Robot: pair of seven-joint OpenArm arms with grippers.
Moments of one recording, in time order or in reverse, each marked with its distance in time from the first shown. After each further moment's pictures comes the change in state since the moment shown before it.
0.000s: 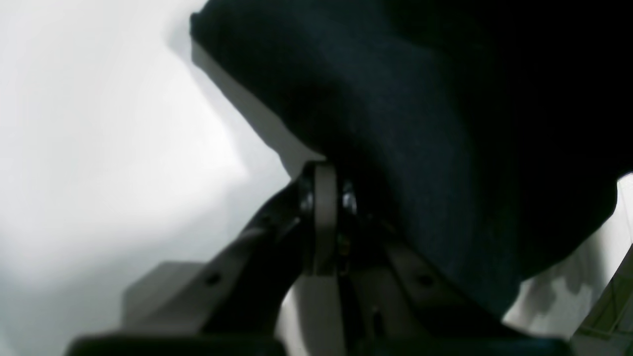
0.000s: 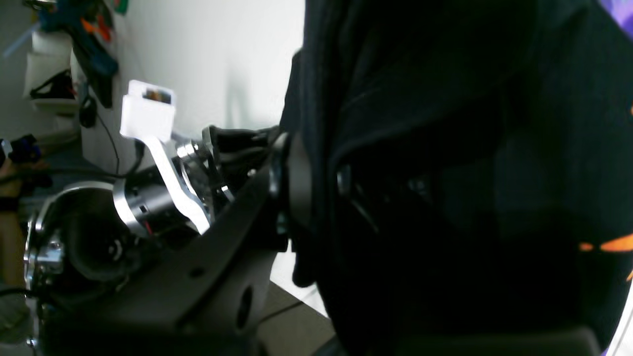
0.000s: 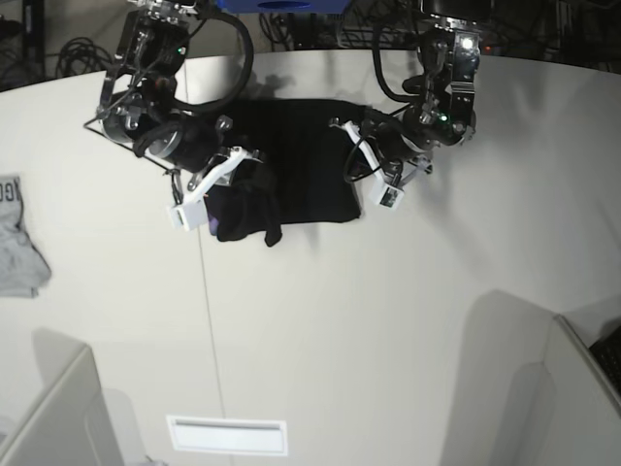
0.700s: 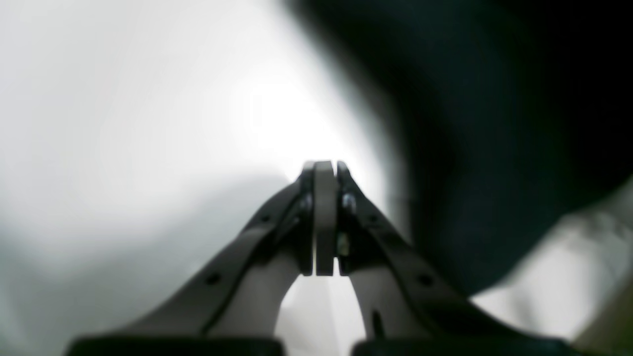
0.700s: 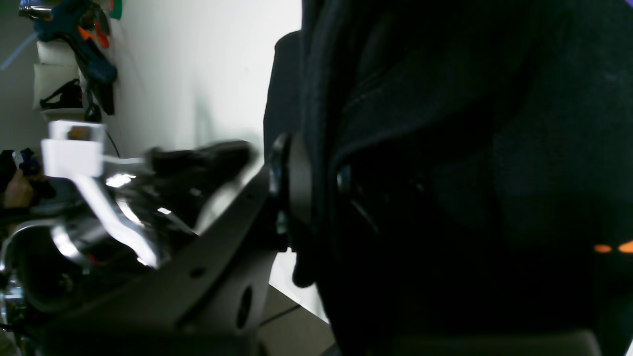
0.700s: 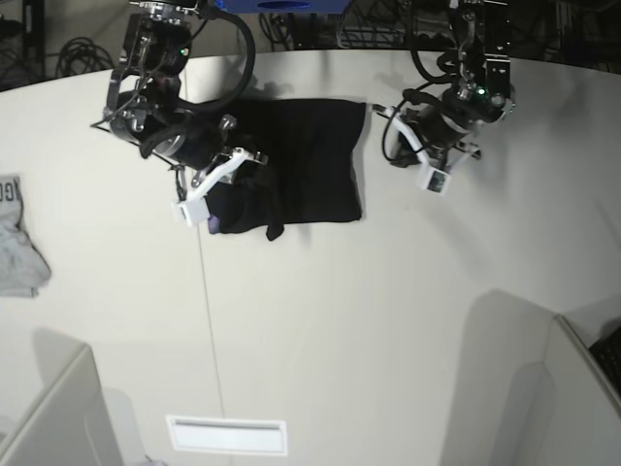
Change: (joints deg) left arm 8.3 -3.8 -8.7 12.3 0.5 0.4 1.3; right arm -0.1 0.0 0.0 -4.9 0.4 0.0 2.9
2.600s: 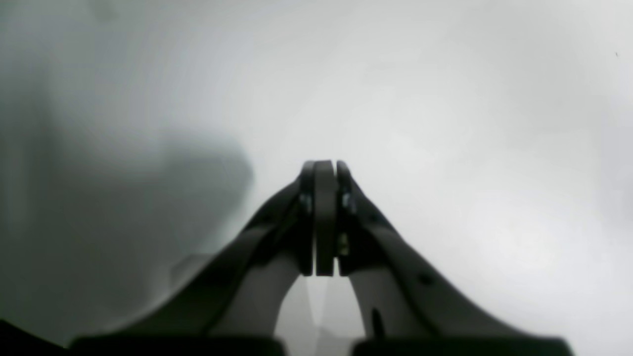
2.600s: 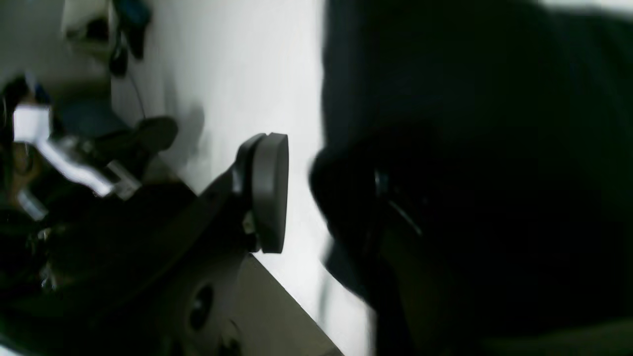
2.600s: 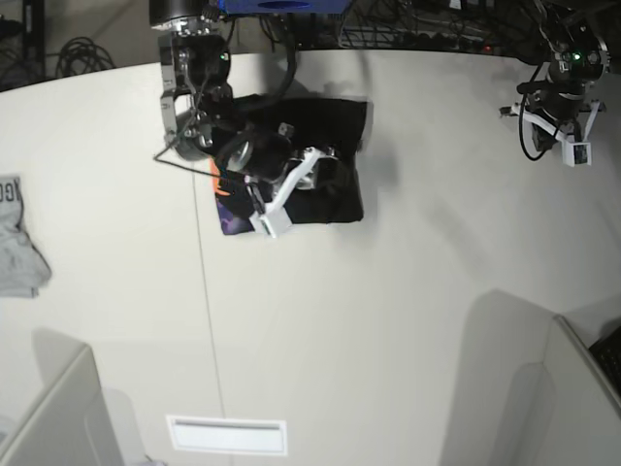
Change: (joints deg) left arm 5.6 0.4 -33.4 2.4 -0.5 -0.6 0.0; right arm 5.2 2.0 -21.4 -7.0 -0.3 -0.7 9.9
